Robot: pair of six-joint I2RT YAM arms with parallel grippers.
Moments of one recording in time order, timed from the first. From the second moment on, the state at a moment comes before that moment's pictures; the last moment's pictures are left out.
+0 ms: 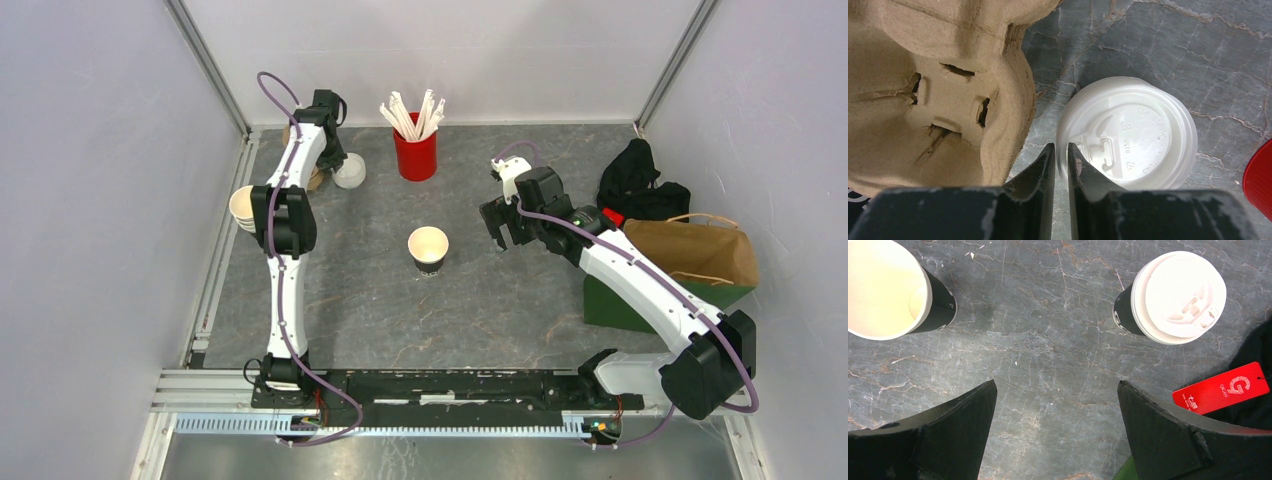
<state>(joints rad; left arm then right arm) -0.08 2.49 2.38 -1.02 -0.26 -0.45 0.55 1.28 1.11 -0.60 0.13 0.00</state>
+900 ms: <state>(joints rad) -0.08 2.49 2.38 -1.02 -0.26 -0.45 0.57 1.28 1.11 -0.60 0.13 0.00</state>
